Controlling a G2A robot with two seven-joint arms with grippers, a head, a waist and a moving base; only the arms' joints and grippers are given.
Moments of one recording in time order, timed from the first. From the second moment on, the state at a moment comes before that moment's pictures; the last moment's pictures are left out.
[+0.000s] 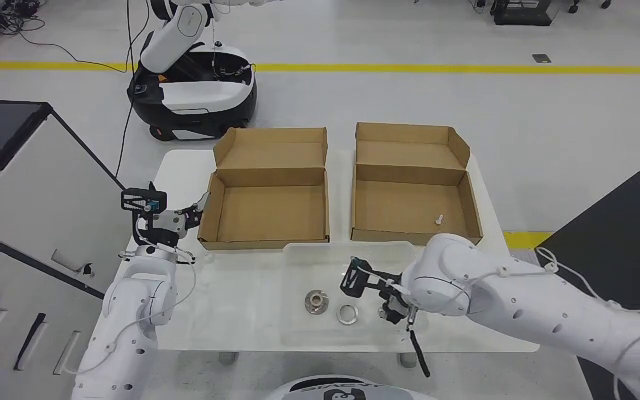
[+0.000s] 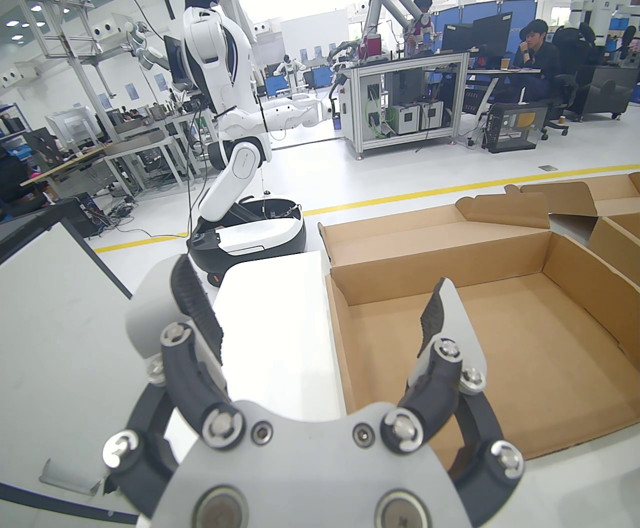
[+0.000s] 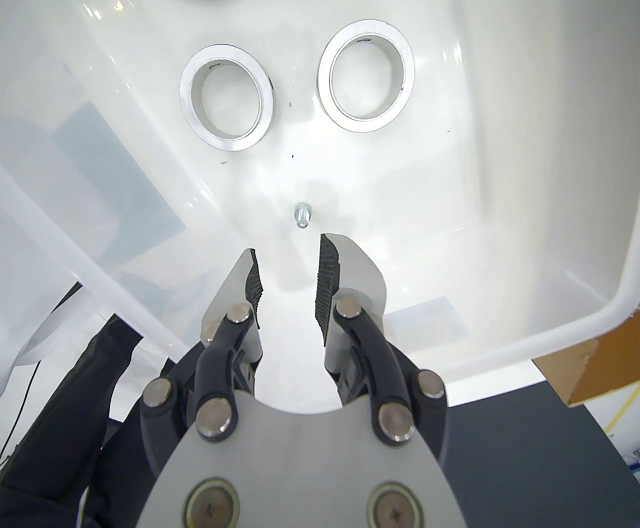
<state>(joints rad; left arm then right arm) 1.73 -1.15 -1.60 -1.80 1.33 0.00 0.00 -0.82 -0.75 0.39 -2.11 -0.59 0.07 1.45</state>
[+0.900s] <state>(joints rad) 1.73 -1.15 -1.60 -1.80 1.33 0.00 0.00 -0.85 -0.82 0.37 -2.02 -0.64 0.07 1.45</state>
